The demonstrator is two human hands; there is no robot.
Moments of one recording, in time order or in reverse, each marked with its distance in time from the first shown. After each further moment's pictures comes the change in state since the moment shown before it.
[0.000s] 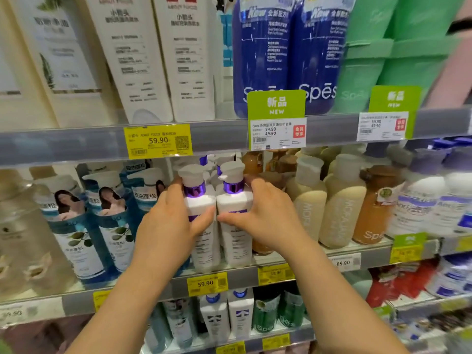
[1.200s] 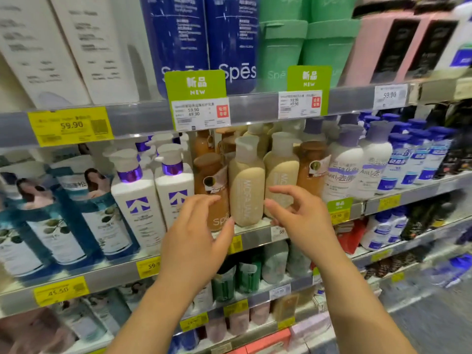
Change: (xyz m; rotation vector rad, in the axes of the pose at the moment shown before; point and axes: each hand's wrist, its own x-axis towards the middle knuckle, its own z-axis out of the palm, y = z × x) left_hand -0.064 0.109 0.039 -0.263 -0.182 0.114; right_hand -0.107 0.094 -0.083 0.466 0.177 0.361
